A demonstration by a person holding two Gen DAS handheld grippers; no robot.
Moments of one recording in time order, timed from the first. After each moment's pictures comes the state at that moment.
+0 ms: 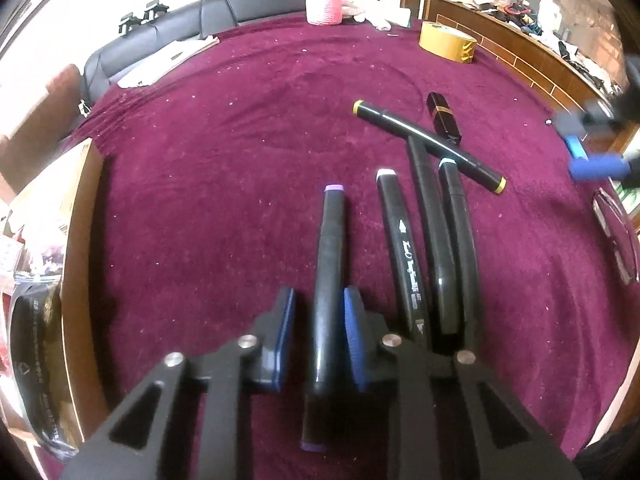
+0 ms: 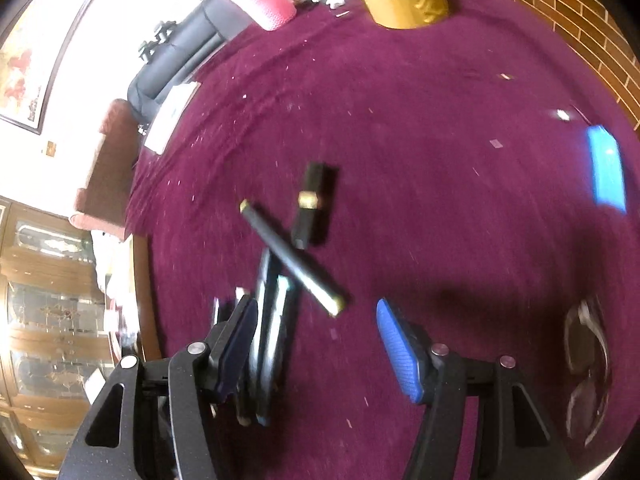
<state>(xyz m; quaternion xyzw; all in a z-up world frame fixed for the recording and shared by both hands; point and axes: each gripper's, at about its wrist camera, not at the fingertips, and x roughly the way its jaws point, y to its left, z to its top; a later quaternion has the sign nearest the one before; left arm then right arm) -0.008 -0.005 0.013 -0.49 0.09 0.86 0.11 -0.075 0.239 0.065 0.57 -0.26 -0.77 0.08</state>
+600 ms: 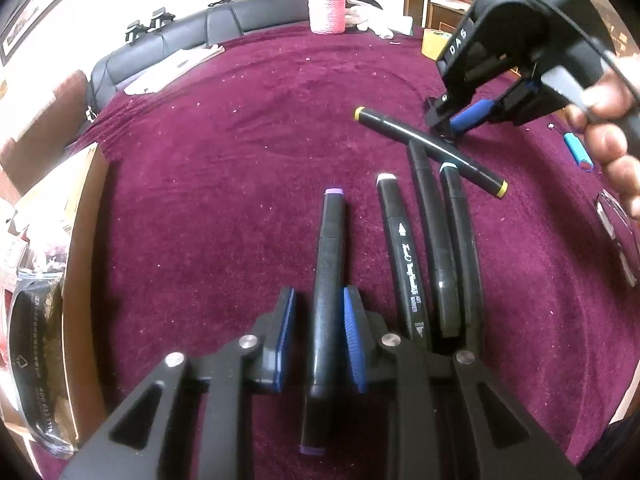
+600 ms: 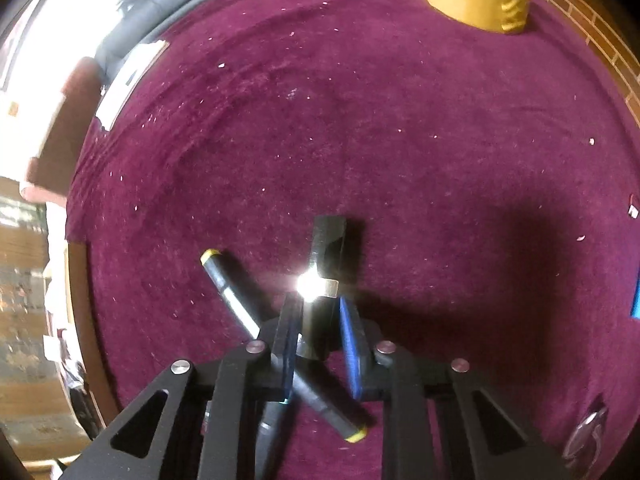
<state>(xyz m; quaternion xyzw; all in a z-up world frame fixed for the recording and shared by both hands) -0.003 -0.002 0.012 -0.48 0.09 0.87 0.11 -0.157 0.193 0.022 0.62 -0.16 -0.76 0.05</state>
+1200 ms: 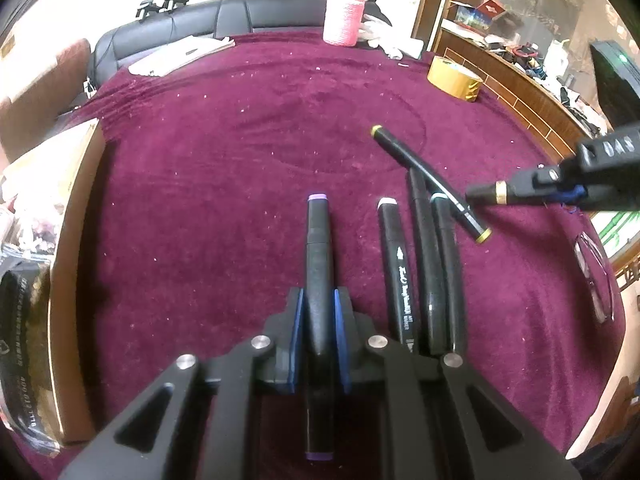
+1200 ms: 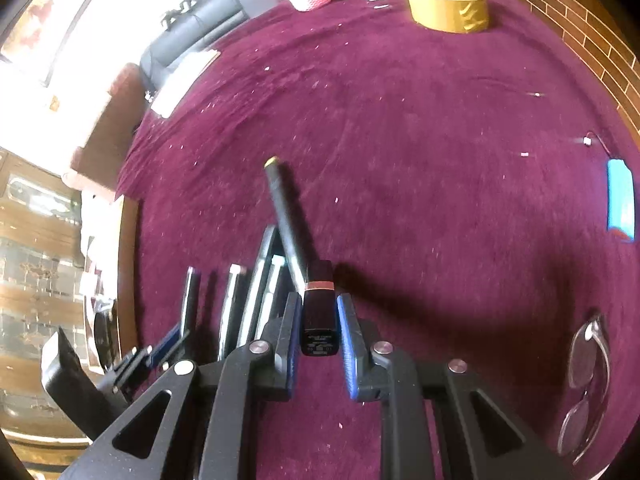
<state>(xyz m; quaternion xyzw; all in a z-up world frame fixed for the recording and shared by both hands) -0.010 -0.017 0.022 -0.47 0.01 0.87 0.12 -0.058 0.212 0.061 0.58 -0.18 -0.79 0.10</state>
